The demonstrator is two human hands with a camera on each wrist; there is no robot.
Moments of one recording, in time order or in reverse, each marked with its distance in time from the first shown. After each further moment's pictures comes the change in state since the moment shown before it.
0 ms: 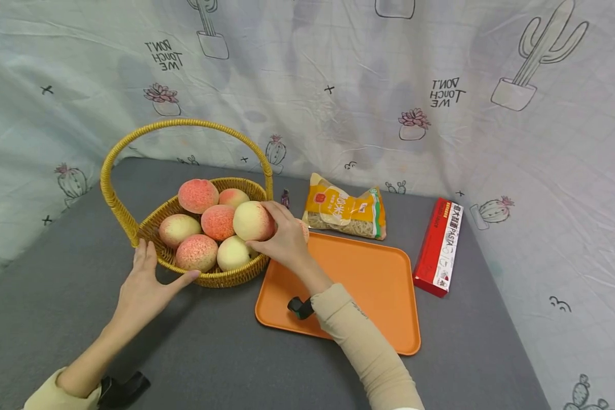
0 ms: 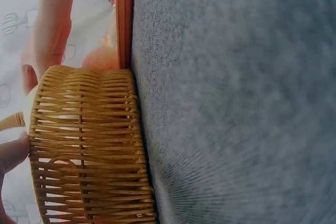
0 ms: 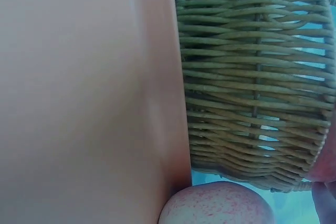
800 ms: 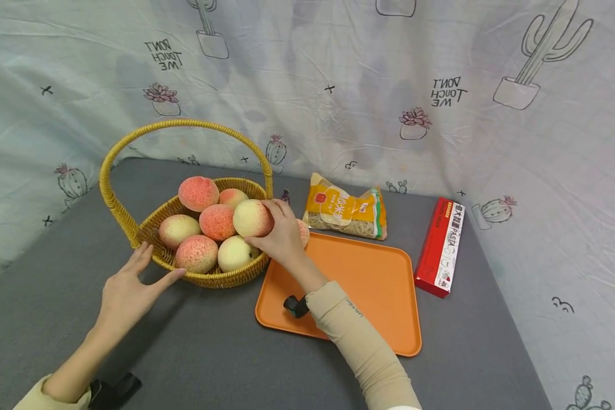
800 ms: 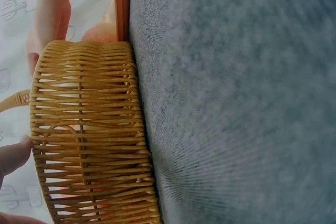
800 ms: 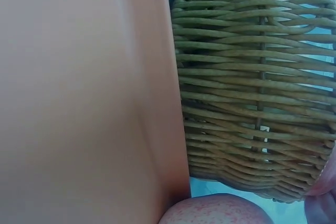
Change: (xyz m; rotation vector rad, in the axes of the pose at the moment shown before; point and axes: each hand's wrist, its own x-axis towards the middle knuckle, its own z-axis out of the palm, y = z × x) left_hand -0.002 -0.009 -0.011 0.010 0.133 0.075; right_hand 0.006 0.001 0.009 -0.106 0.013 0.073
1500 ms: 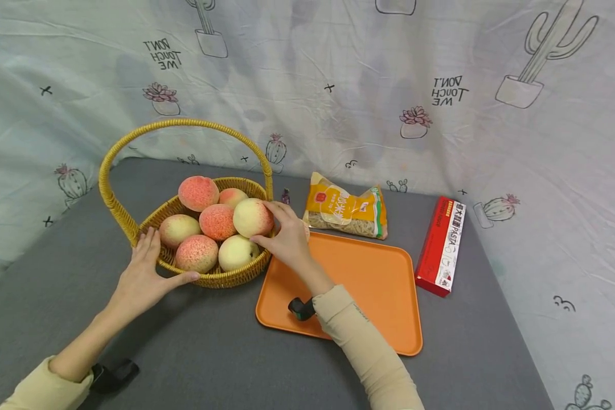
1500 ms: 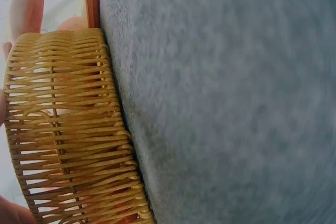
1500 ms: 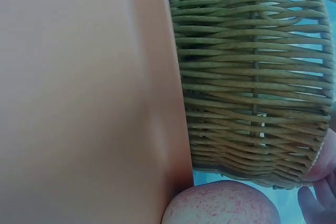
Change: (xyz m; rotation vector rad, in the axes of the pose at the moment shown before) left_hand 0.020 -0.004 0.006 0.005 -0.146 0.097; right_hand -0.004 0.002 -0.009 0.144 -0.047 0.036
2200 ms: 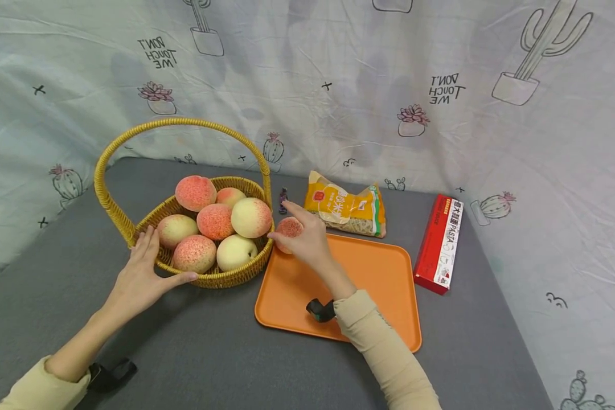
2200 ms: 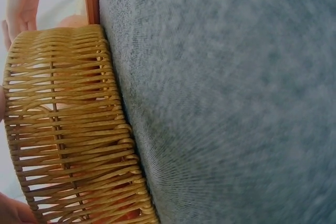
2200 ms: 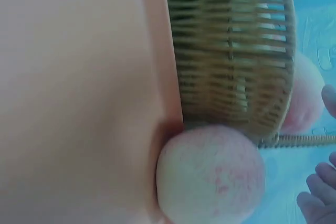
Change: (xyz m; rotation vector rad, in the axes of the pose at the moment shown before) left_hand 0.005 0.001 -0.003 0.019 -0.044 0.009; right_hand -0.011 0.016 -0.035 0.054 0.038 0.001
